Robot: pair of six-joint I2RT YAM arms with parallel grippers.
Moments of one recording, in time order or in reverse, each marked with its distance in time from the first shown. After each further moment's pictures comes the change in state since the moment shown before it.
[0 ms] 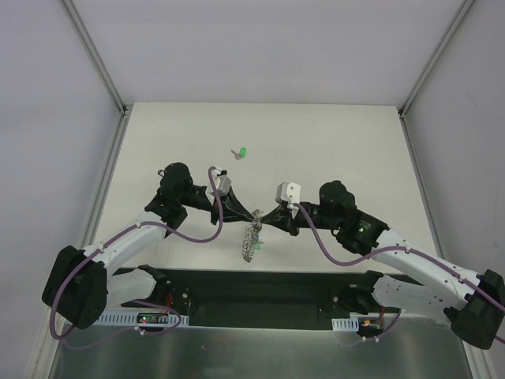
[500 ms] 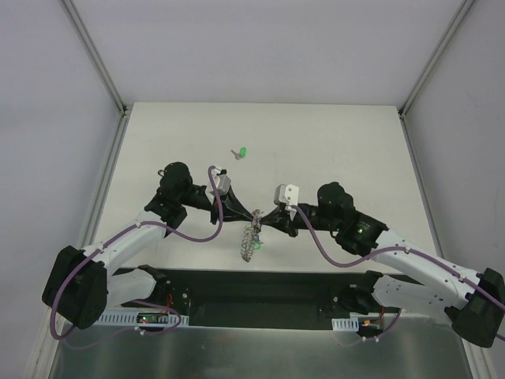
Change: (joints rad) left arm 0.006 0.000 0.001 -0.011 0.002 0.000; right arm 0.019 0.003 0.000 -0.003 0.028 -0.002
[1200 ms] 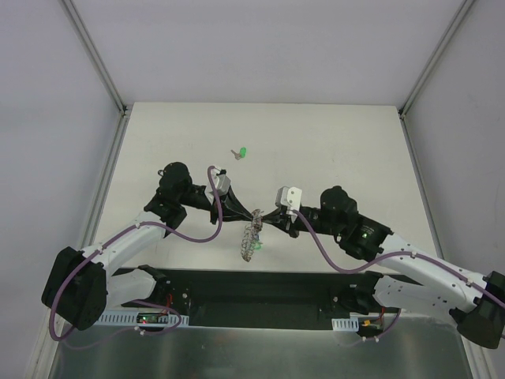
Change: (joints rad) left arm 0.000 -0.007 0.004 0.001 -0.001 0.000; right arm 0.056 -0.043 0.001 -0.020 0.119 -0.019
